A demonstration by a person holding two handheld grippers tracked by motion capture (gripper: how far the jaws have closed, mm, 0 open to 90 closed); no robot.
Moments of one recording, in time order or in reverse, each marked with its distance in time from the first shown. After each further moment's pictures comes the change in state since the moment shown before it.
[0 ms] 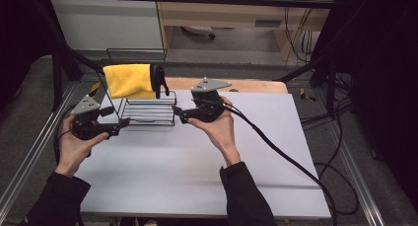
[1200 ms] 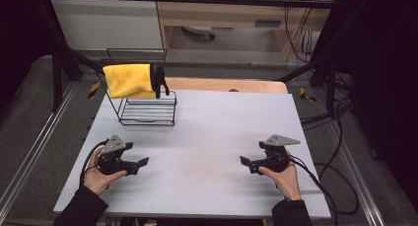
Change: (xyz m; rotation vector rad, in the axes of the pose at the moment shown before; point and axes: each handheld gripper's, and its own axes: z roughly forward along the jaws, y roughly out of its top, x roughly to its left) left arm -0.046 -0.091 0.037 0.100 -0.117 0.017; right arm -0.078 -0.202 -0.103 0.153 -0.086 0.199
